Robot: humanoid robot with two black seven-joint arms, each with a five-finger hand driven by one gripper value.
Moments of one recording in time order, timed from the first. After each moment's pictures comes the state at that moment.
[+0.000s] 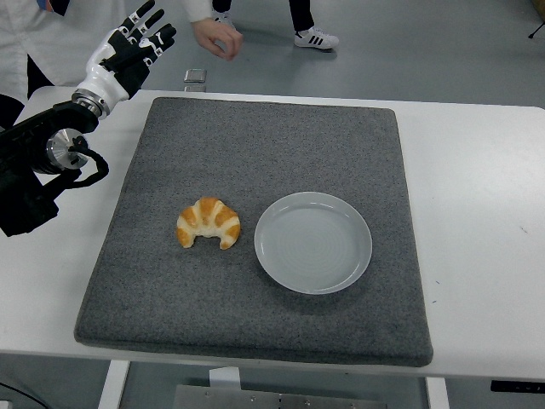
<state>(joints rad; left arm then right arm) -0.97 0.39 -0.43 -0.60 -0.20 -0.27 -0.38 0.03 0.00 -0.15 0.15 0.04 -0.02 -0.06</state>
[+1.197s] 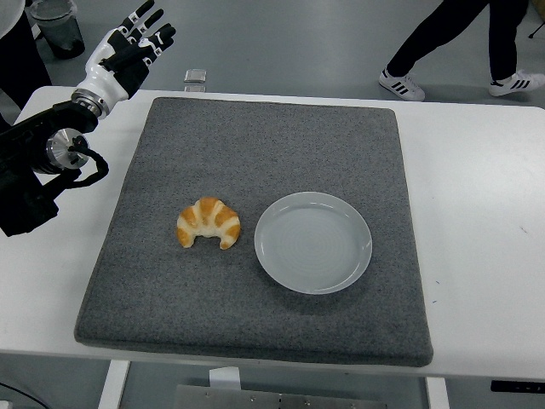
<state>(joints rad) -0.97 0.39 -0.44 -0.60 -0.20 -0.27 -0.38 0.03 0.00 -0.15 0.15 0.04 -0.02 -0.06</state>
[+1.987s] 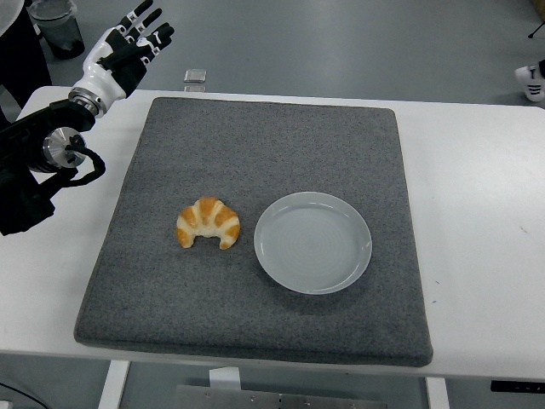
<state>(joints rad) -0.98 0.42 -0.42 -0.62 -0.20 -0.27 -0.38 0.03 0.00 -0.15 0.15 0.04 -0.02 -0.06</state>
